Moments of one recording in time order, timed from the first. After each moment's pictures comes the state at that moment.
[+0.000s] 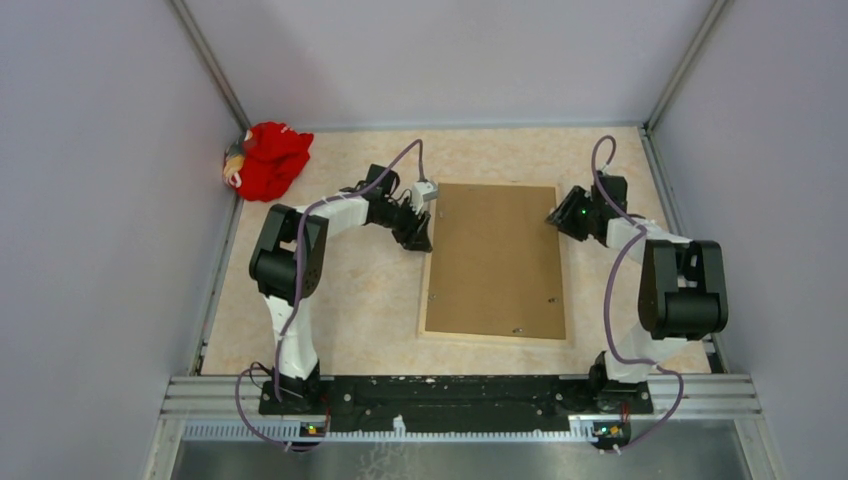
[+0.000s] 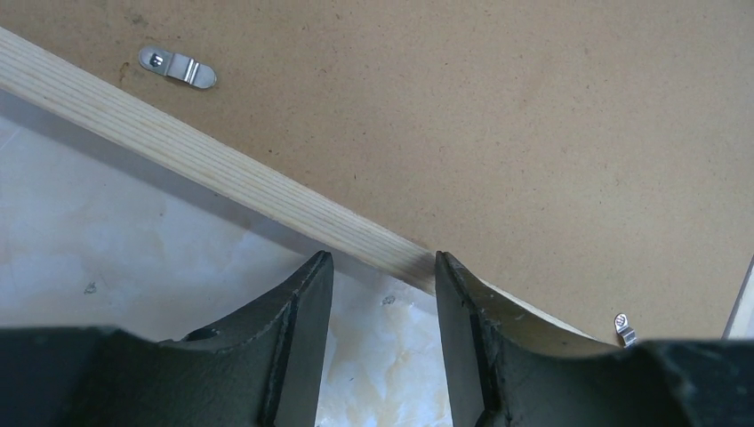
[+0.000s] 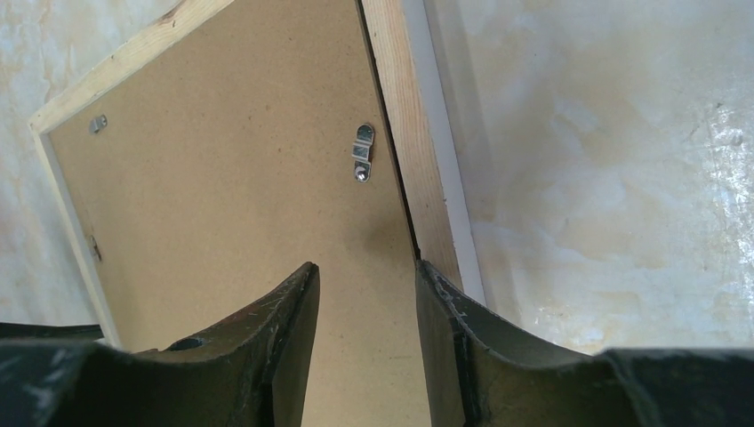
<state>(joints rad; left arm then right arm) -0.36 2.00 1.29 -0.32 0.78 0.43 -0.02 1.64 0.87 -0.02 -0.24 0.57</state>
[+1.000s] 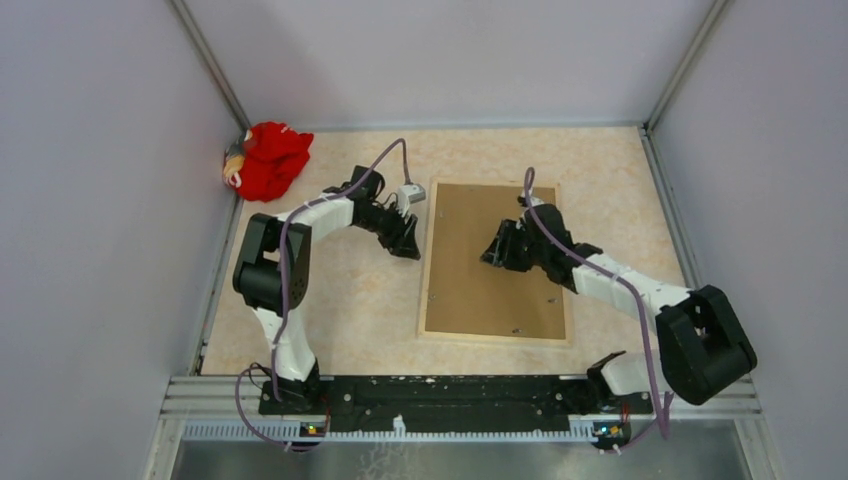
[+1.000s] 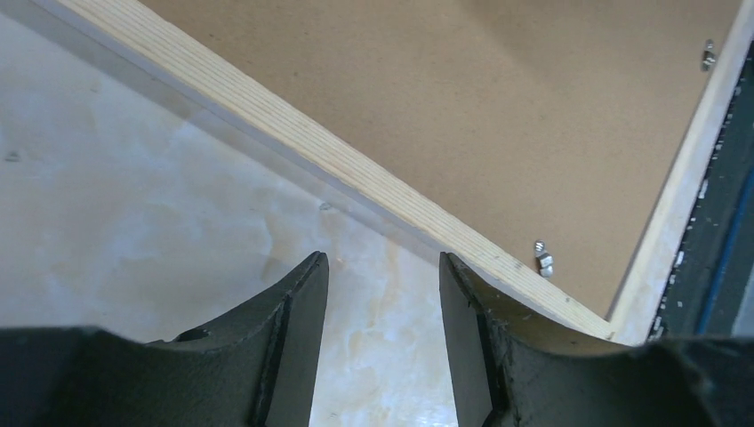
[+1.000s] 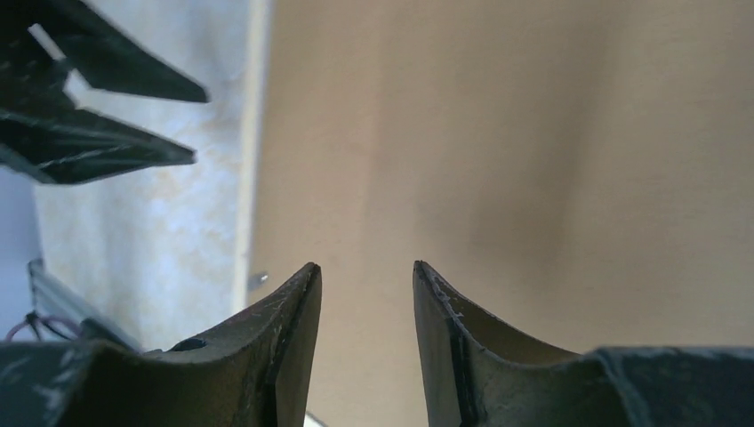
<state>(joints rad) -0.30 1.89 1.24 -0.48 0.81 0.44 0.46 1.33 0.71 -0.11 -0.16 0.62</state>
